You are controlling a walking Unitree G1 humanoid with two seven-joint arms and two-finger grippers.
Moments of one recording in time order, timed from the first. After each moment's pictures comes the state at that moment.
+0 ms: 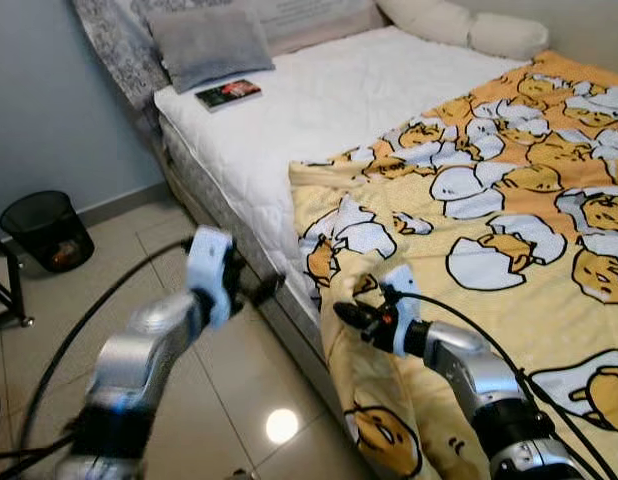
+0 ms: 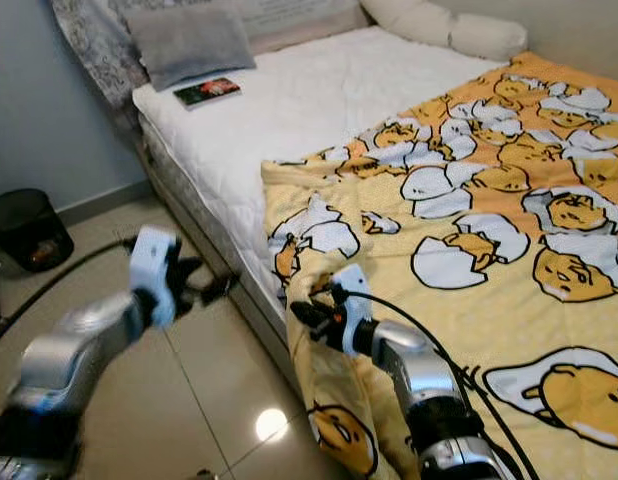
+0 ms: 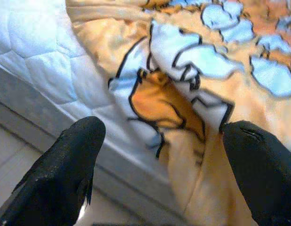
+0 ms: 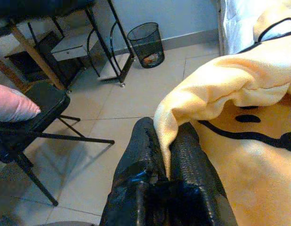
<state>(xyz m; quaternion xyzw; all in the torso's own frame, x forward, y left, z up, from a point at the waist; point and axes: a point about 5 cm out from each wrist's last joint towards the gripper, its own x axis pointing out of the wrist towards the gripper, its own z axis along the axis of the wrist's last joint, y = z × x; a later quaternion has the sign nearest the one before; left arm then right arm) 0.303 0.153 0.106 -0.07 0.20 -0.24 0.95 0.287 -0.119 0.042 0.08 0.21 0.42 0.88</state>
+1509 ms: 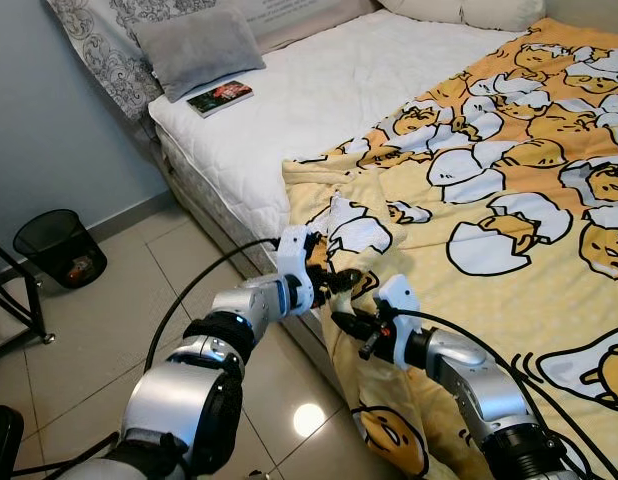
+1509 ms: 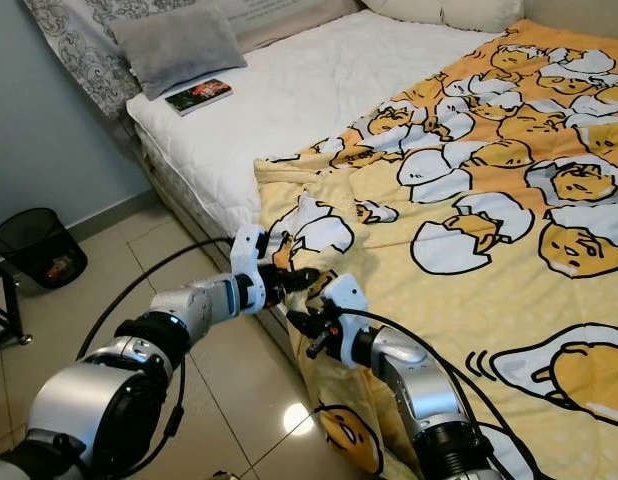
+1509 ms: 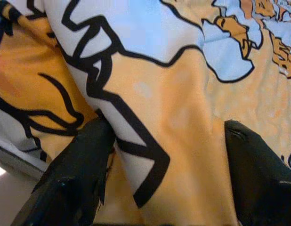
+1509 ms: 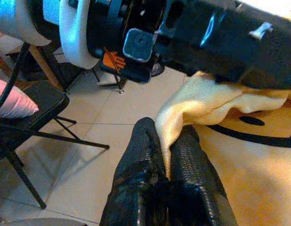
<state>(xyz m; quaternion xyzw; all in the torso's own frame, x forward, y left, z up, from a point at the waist) 0.343 0.060 0.070 -0.19 0.31 -0.32 0.88 0.268 -0.111 0.050 0.02 0.18 0.44 0.88</state>
